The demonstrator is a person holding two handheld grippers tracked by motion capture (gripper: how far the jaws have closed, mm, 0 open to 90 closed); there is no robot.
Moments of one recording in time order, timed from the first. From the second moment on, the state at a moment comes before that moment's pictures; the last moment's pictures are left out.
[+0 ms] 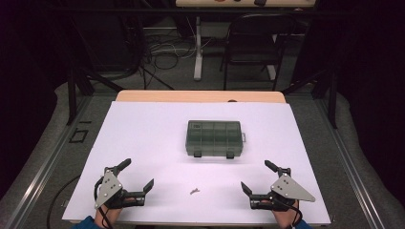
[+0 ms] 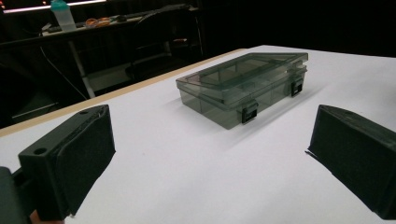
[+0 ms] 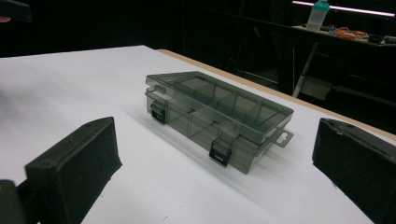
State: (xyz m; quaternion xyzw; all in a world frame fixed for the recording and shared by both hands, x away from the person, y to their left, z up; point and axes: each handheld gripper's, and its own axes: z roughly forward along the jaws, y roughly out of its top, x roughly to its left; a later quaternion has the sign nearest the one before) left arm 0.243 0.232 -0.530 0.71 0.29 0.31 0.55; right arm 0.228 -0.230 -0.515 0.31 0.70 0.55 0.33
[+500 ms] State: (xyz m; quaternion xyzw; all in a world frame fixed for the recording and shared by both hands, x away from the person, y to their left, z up) left arm 0.247 0.229 -0.531 0.72 0.29 0.30 0.55; right arm 0.233 -0.230 -0.518 0.32 0.71 0.54 0.32
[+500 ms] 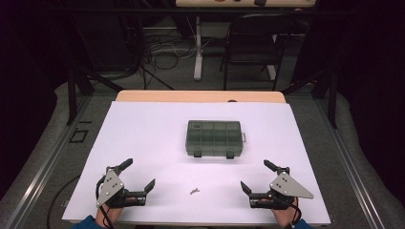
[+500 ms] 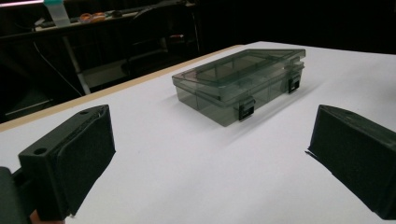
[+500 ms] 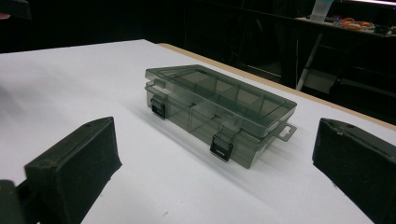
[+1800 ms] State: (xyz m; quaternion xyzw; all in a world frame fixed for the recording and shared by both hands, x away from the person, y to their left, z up) left arm 0.292 0.196 -0.534 0.76 0.26 0.24 0.55; right arm 0.275 -0.229 -0.523 0.33 0.74 0.52 0.28
